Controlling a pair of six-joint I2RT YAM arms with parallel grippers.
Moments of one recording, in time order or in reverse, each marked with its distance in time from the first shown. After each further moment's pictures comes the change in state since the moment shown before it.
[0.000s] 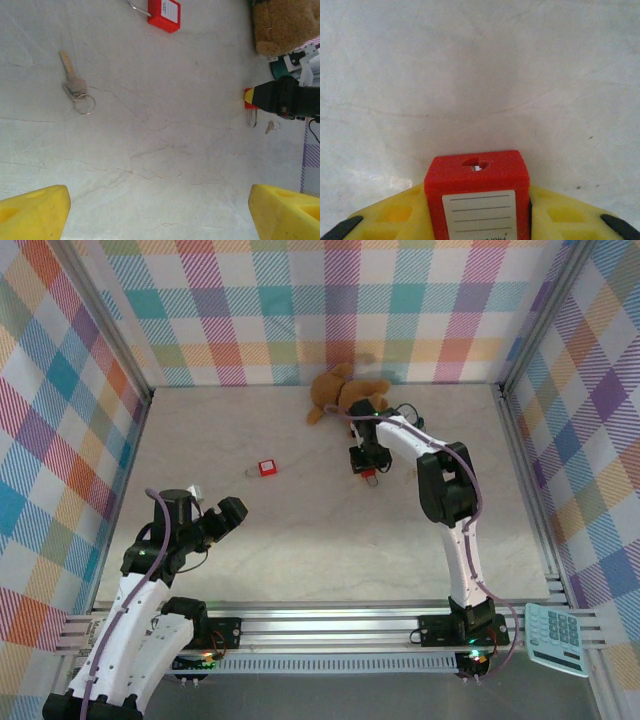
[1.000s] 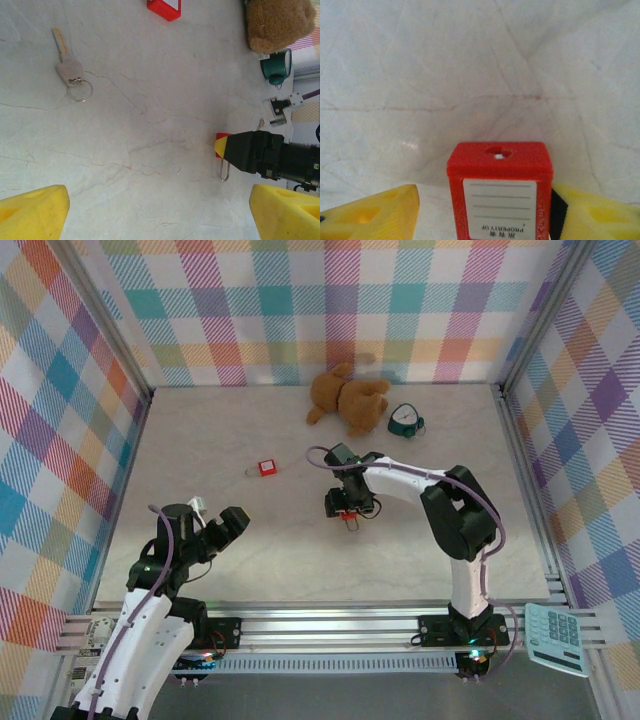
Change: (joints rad) left arm -0.001 -0.113 -0.157 0.096 0.040 -0.057; right arm 0.248 -0.318 -0.506 0.204 -0.111 0.339
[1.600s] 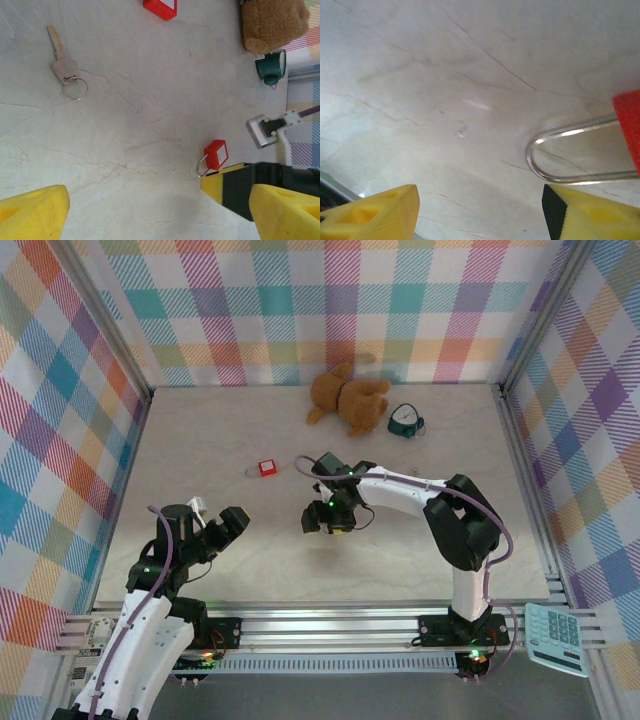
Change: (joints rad) left arm 0.000 0.003 0.000 0.004 0.012 -0.015; right arm 0.092 -0.050 -0.001 0.018 -0.306 0.106
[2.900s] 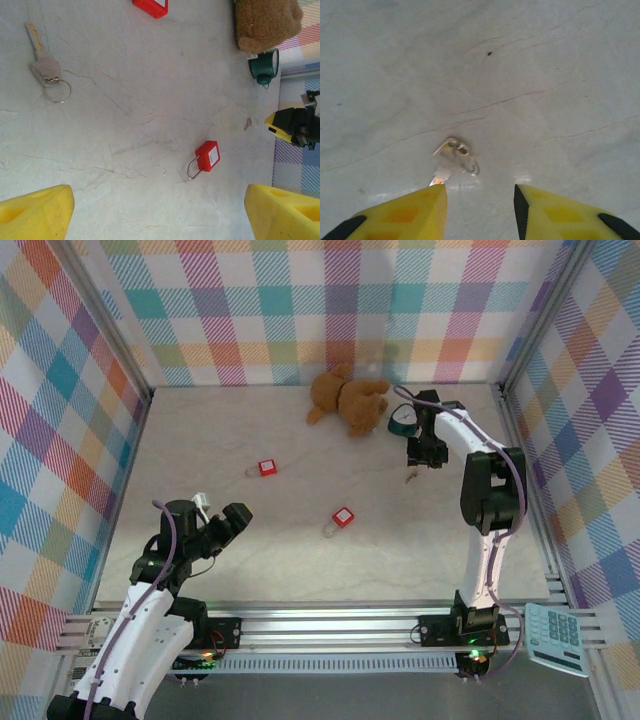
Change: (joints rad) left arm -0.027 0.049 -0.001 0.077 0.011 -0.033; right arm -0.648 0.167 0.333 -0.298 0.460 -0.370
